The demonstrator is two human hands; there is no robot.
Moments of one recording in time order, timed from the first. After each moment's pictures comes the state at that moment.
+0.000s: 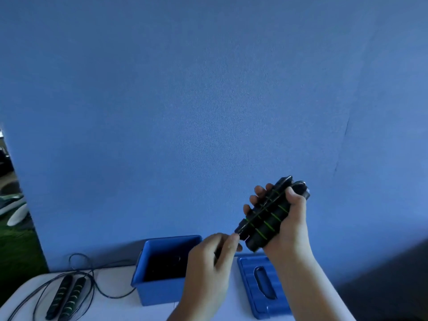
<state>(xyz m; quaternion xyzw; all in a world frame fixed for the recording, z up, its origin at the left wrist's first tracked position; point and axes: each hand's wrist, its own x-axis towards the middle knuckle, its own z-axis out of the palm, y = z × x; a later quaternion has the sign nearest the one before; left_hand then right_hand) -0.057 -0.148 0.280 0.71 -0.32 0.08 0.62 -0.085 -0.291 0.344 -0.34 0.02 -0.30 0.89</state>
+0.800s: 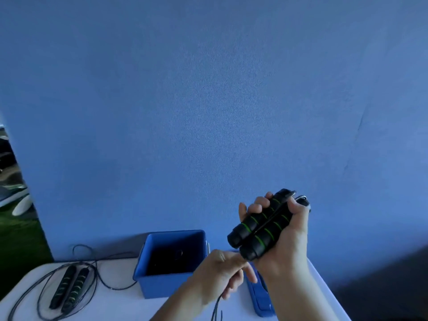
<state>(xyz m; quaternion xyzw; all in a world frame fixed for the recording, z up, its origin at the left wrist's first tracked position) -0.019 -0.157 0.249 0.64 -0.36 -0.31 0.60 -0.078 -0.267 0.337 -0.19 0.00 -0.27 0.94</state>
